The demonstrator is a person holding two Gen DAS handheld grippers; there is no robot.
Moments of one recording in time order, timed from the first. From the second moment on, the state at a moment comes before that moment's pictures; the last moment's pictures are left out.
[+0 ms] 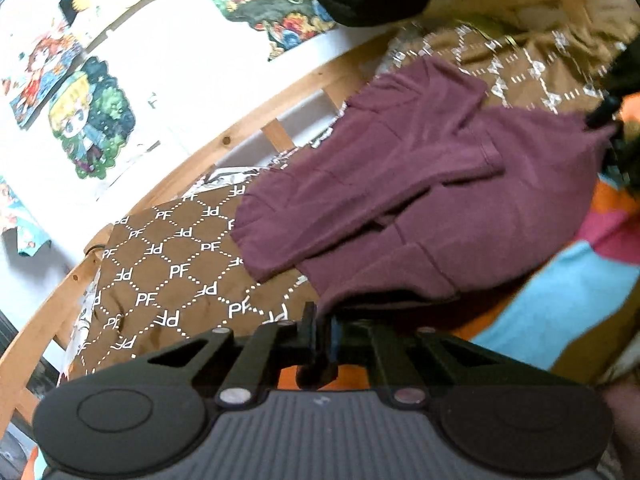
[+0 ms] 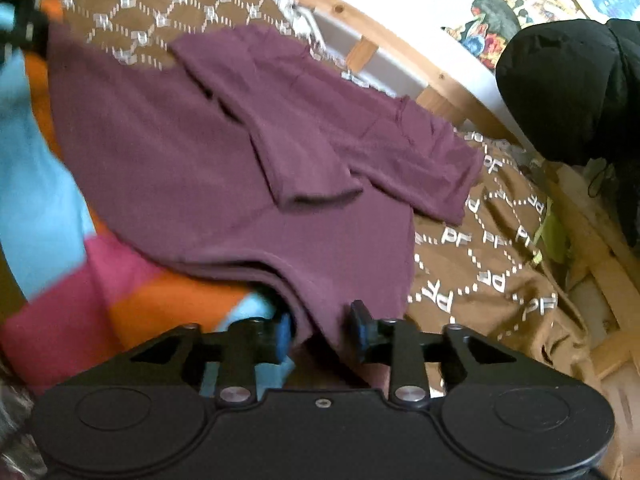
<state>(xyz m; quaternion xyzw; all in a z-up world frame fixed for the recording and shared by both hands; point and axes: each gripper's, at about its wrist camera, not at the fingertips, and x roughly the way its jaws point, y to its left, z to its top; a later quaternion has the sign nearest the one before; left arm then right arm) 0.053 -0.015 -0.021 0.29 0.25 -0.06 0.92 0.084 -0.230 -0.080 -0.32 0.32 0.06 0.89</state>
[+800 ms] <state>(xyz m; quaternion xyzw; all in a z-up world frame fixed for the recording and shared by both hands) -0.015 0.026 0.065 0.18 0.25 -0.04 0.95 0.002 -0.260 0.007 -0.29 0.25 0.11 0.92</state>
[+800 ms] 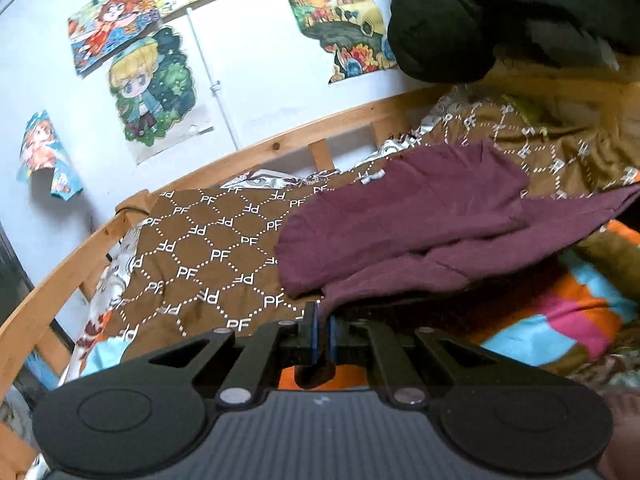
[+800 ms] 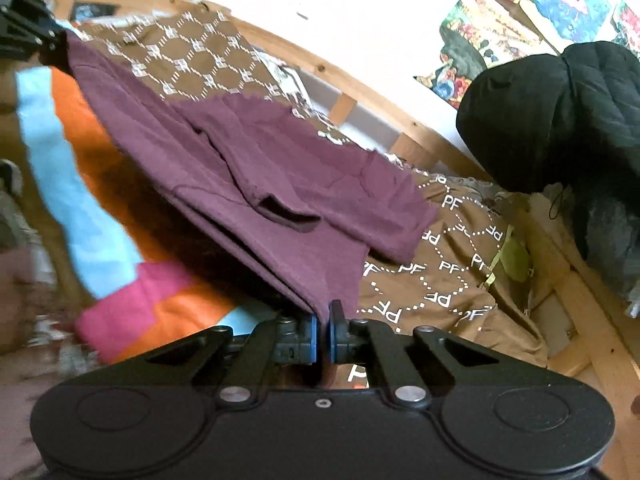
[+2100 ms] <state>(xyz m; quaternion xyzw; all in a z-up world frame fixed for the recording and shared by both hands) 0.165 0.033 0.115 0.12 0.25 0.02 0.96 0.213 -0.254 0.073 -0.18 0.17 0.08 0.97</state>
